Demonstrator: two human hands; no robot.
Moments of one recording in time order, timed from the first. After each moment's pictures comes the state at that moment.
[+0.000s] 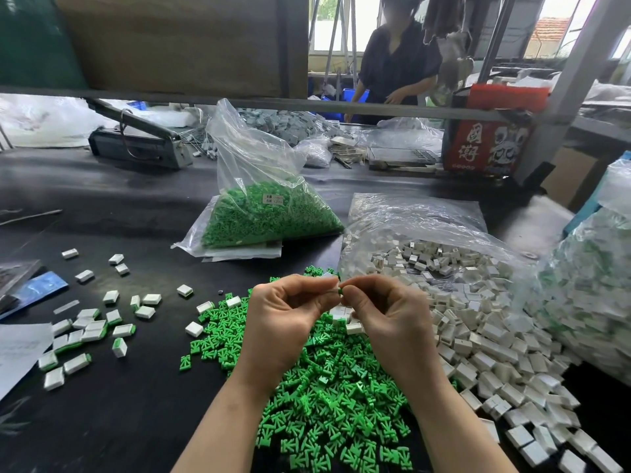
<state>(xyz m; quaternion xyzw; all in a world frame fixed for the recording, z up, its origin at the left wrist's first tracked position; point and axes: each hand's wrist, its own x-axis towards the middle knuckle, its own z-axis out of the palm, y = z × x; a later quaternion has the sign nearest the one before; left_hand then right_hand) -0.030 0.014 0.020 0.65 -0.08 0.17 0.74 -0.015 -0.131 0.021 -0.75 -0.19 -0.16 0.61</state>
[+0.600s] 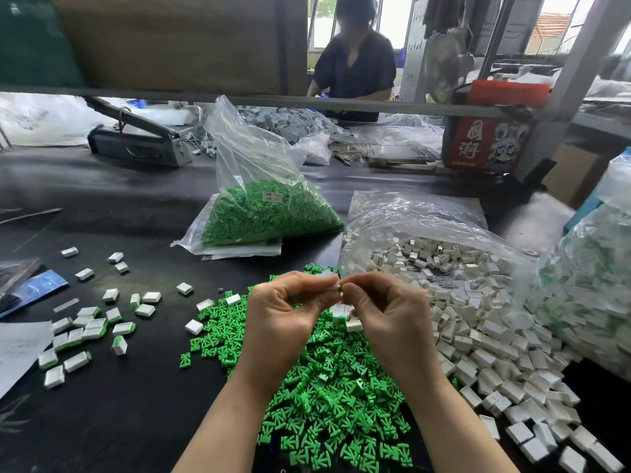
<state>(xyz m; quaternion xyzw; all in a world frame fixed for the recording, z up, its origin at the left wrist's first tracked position) -0.029 0.013 0.016 0.68 -0.10 0.22 0.69 -0.017 -0.130 0.022 -0.76 -0.17 -0.18 0.60</state>
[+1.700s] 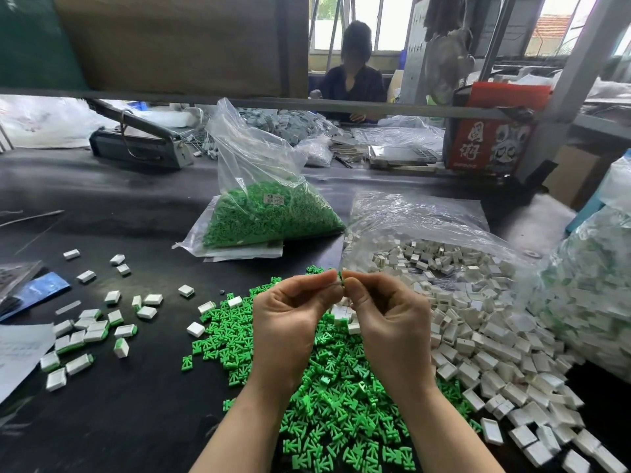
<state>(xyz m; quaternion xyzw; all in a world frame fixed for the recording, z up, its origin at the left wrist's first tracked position) -0.030 -0.001 0.017 0.55 -0.04 0.20 0.81 -0.021 -0.117 0.017 -0.68 -0.16 -0.22 0.68</state>
